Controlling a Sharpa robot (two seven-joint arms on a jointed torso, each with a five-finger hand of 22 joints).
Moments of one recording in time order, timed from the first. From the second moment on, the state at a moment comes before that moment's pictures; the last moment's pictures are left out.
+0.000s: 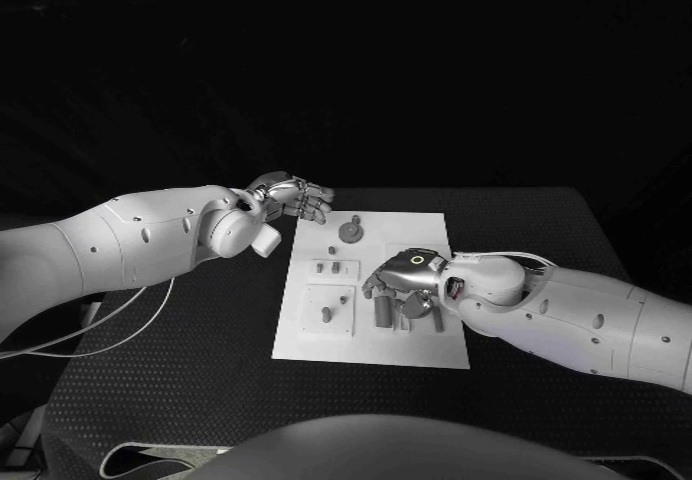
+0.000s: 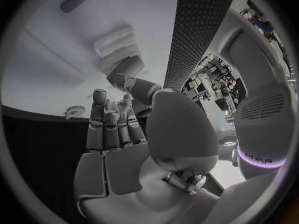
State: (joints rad) left arm 1.22 -0.74 -0.17 1.16 -0.22 -0.07 0.15; left_hand 0.93 -0.05 0.50 -0.25 0.05 0.79 0.20 0.32 0.50 1.13 0.13 0.08 0.35 0.99 0.11 0.24 0.88 0.01 0.90 0.01 0.07 0.80; right arm 1.14 -0.53 -0.25 1.32 -1.77 -0.17 0.16; right_hand 1.38 -0.19 0.76 -0.29 0.14 0.75 0.05 0.22 0.69 0.77 0.06 1.19 1.13 0.87 -0.04 1.54 0.96 0.26 0.89 0.10 0.89 1.31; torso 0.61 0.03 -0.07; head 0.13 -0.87
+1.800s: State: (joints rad) left arm 1.22 -0.75 -0.17 1.16 -0.22 -0.05 0.14; left_hand 0.93 -0.05 0.50 -0.25 0.05 0.79 0.20 0.32 0.50 1.13 0.13 0.08 0.35 0.99 0.11 0.23 0.88 0.01 0.90 0.01 0.07 0.80; right arm 1.10 -0.47 -0.23 1.22 -1.84 -0.15 0.24; right_hand 1.39 -0.17 0.77 -0.29 0.14 0.82 0.08 0.26 0.68 0.74 0.06 1.28 1.10 0.84 -0.02 1.61 0.95 0.26 0.86 0.10 0.96 1.31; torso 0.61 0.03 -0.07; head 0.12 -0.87
